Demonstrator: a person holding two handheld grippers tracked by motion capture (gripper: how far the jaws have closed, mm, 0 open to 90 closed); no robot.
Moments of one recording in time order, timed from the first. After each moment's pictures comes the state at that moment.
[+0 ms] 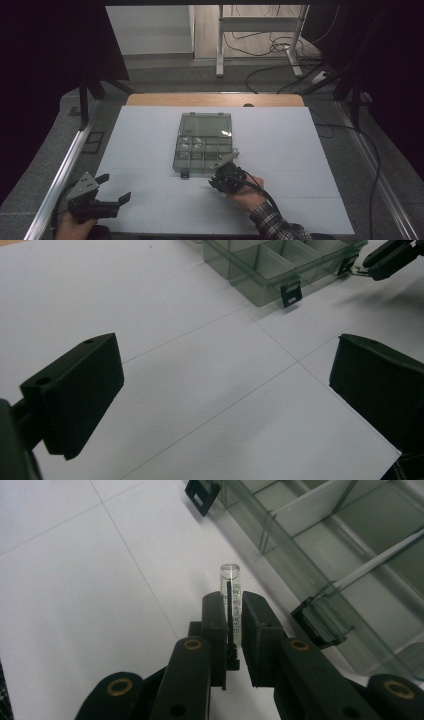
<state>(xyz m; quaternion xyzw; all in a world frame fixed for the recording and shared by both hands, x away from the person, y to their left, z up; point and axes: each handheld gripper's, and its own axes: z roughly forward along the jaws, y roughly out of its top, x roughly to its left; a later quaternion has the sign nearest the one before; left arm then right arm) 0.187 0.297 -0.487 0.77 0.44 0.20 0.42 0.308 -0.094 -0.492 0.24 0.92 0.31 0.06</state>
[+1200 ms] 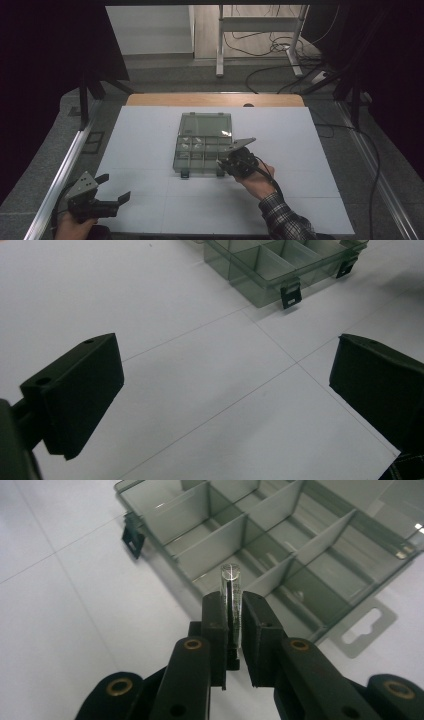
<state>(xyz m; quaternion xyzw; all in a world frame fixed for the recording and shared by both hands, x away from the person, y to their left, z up) 0.188 0.299 -0.487 0.76 0.45 0.19 0.43 0.342 -0.122 -0.471 0.29 0.89 0.34 0.10</state>
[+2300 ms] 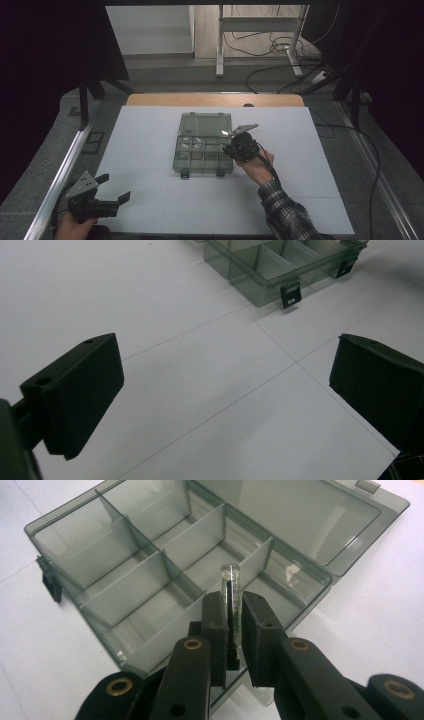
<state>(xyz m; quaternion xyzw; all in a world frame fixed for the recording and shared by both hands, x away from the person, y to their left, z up) 0.188 0.299 -0.487 0.76 0.45 0.19 0.42 0.389 -0.125 -0.474 0.33 0.87 0.35 0.12</state>
